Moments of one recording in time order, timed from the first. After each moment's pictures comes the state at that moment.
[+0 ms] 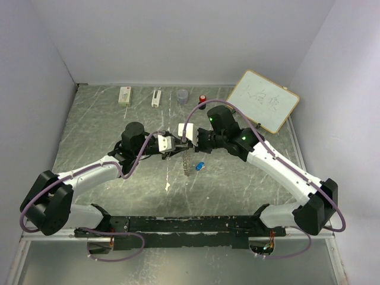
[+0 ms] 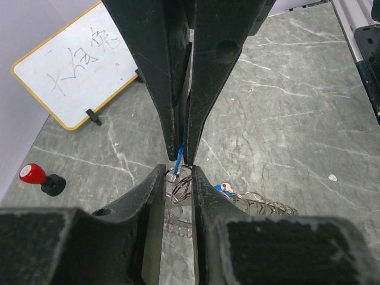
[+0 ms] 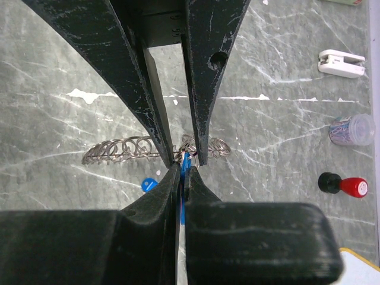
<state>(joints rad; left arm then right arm) -0.64 1.32 0.69 0.53 0.79 0.43 0.72 1.30 1.20 -0.58 -0.44 -0.79</state>
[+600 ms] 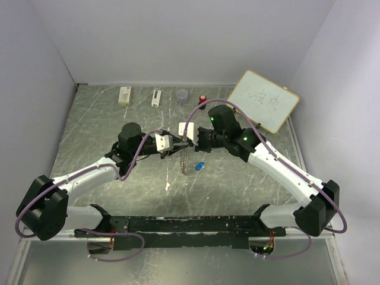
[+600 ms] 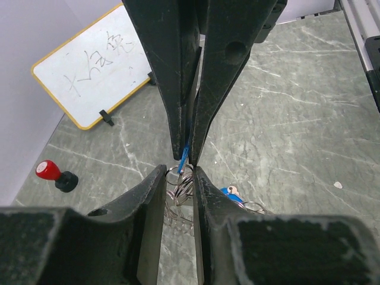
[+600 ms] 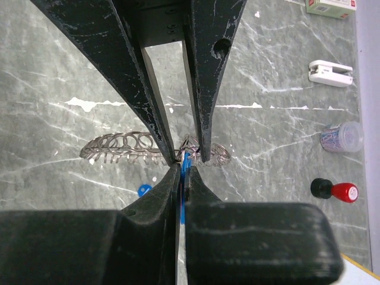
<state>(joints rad) -0.64 1.27 0.68 0.53 0.76 0.40 0.72 1.29 1.20 -0.56 -0.45 -0.78</state>
